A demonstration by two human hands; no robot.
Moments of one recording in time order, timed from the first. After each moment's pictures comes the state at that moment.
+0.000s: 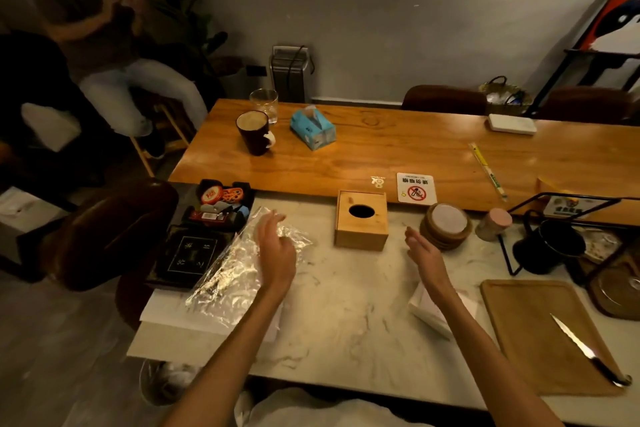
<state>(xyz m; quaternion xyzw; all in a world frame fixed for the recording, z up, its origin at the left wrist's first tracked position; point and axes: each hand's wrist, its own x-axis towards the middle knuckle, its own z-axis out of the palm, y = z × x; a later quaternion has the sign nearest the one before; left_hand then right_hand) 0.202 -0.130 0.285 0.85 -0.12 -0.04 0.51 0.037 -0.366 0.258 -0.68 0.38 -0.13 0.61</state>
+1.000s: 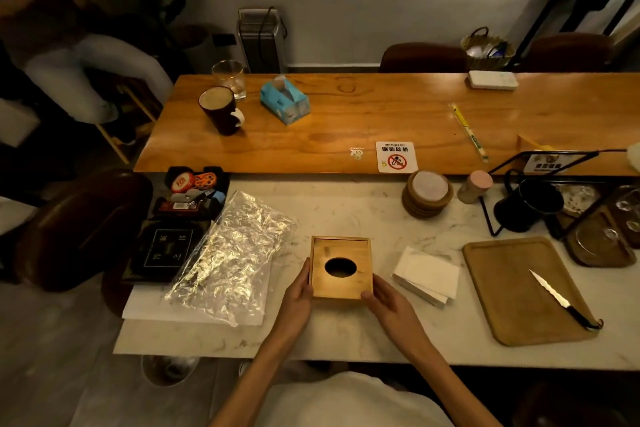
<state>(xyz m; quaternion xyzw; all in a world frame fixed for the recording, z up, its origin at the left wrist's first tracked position) 0.102 -0.111 0.242 0.73 -0.13 -0.38 0.54 -0.043 -0.251 0.266 -0.71 0.33 -0.04 0.62</state>
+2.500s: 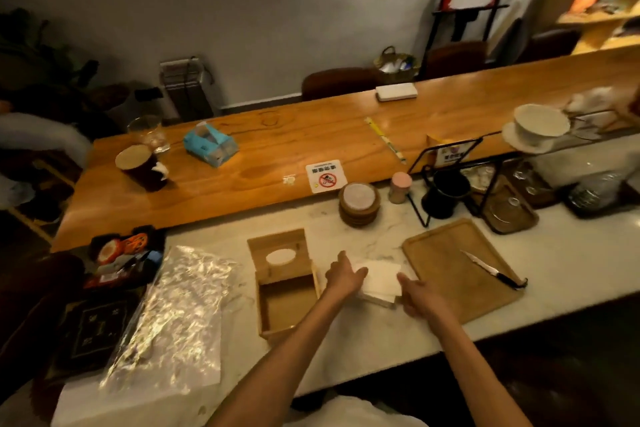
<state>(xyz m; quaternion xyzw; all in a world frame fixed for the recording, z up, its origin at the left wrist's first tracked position) 0.048 -0.303 0.259 0.83 -0.27 -0.44 0.23 -0.110 -0.371 0.244 -0.48 0.65 -0.03 0.59</state>
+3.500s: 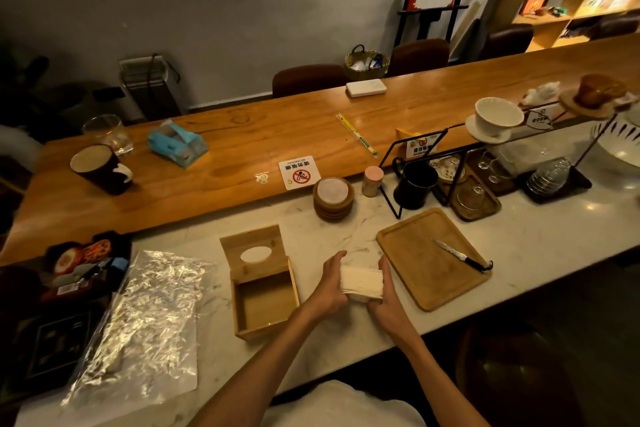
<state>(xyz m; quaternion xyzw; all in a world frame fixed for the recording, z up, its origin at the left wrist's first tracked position) 0.034 -0.278 0.231 0.71 -0.45 -0.46 0.28 -0.119 -0.325 0.219 -0.64 0.46 -0.20 0.58</state>
